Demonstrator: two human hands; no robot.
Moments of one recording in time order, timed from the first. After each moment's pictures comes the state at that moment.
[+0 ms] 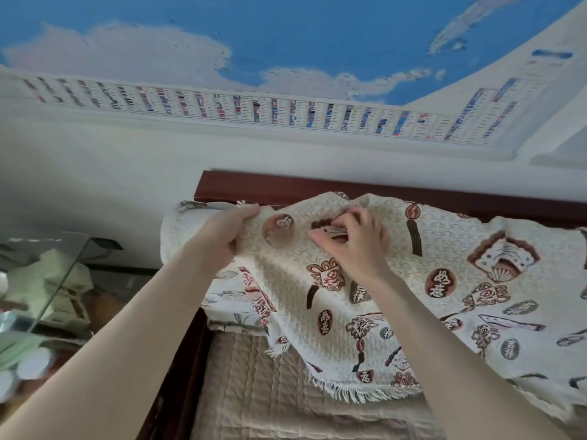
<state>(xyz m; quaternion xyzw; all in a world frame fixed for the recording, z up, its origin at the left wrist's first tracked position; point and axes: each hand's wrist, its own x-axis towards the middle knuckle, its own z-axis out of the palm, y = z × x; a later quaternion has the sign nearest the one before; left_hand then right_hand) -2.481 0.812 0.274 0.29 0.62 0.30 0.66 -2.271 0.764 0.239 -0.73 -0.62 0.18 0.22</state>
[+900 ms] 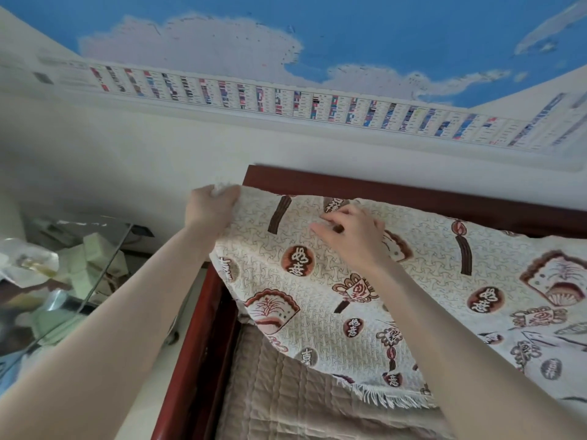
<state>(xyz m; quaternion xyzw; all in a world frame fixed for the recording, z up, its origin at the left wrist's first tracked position) -2.571 0.833 0.277 0.39 0.74 0.36 0.42 -2.348 0.796 0.242 -0.69 -0.68 0.21 0.18</state>
